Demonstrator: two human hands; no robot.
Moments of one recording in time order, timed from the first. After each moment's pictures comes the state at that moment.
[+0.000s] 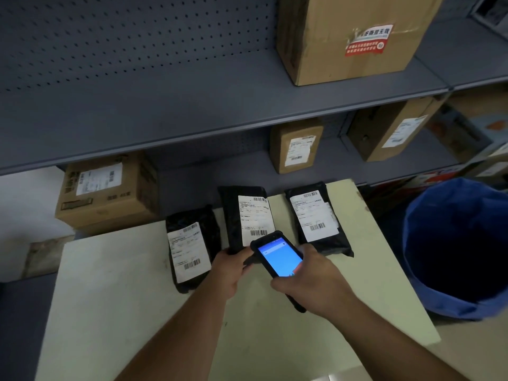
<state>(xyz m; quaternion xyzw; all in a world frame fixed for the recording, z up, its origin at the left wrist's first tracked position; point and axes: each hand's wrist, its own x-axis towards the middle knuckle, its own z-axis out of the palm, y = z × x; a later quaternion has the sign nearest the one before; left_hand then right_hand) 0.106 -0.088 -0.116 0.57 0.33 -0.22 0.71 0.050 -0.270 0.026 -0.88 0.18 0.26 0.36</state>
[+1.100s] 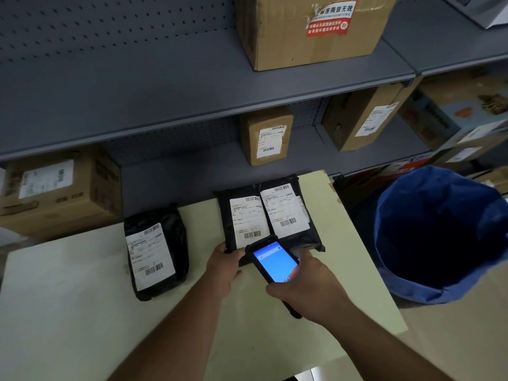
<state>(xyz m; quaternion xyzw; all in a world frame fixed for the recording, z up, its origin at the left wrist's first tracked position) 0.121 -0.161 -0.156 0.66 0.35 -0.26 0.61 0.046 -0.336 0.000 -0.86 0.23 0.27 0.38</state>
